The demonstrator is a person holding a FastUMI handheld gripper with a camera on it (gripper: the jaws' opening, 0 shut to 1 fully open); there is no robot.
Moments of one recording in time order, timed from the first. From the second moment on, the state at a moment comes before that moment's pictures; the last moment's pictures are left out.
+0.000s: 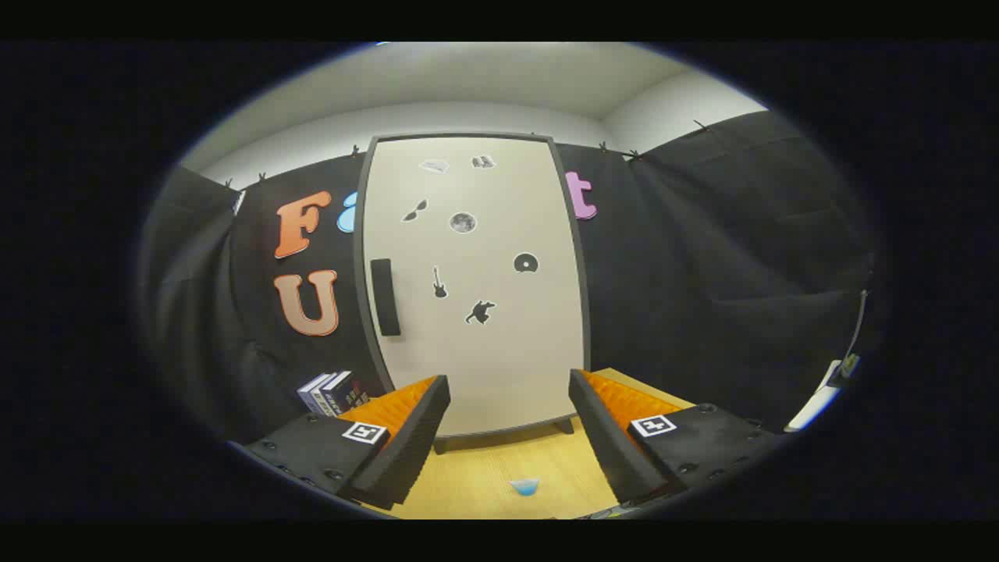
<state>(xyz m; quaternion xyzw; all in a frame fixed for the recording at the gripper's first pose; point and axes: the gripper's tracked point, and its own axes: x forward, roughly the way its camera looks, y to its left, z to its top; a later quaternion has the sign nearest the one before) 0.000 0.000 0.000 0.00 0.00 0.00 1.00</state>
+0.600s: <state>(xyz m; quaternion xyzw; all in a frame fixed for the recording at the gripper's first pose) -0.015 -0.005 0.029 0.00 -0.03 -0.02 1.00</state>
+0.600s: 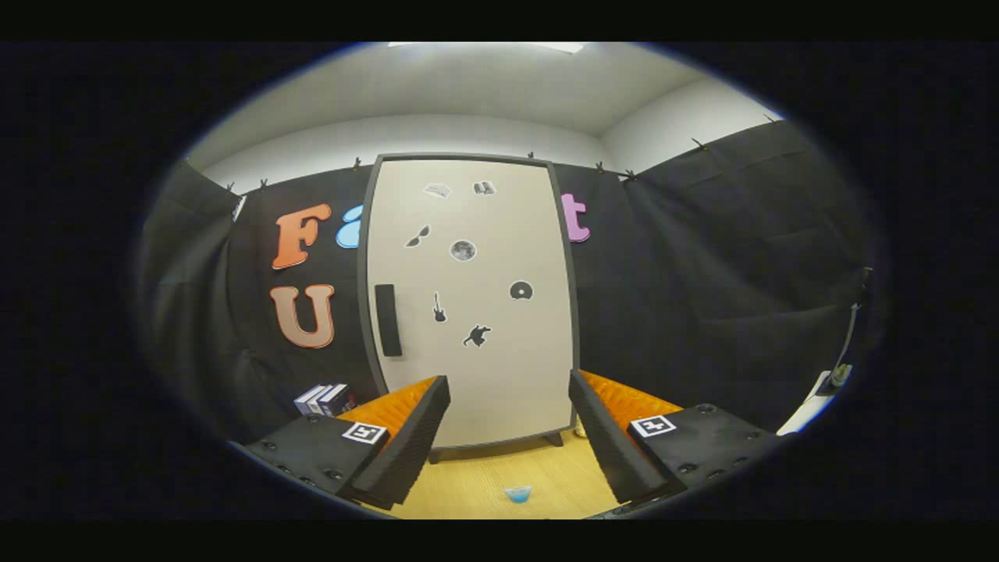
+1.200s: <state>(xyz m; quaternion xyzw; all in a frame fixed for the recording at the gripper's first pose) 0.023 0.027 0.044 0.00 -0.02 0.01 1.00</state>
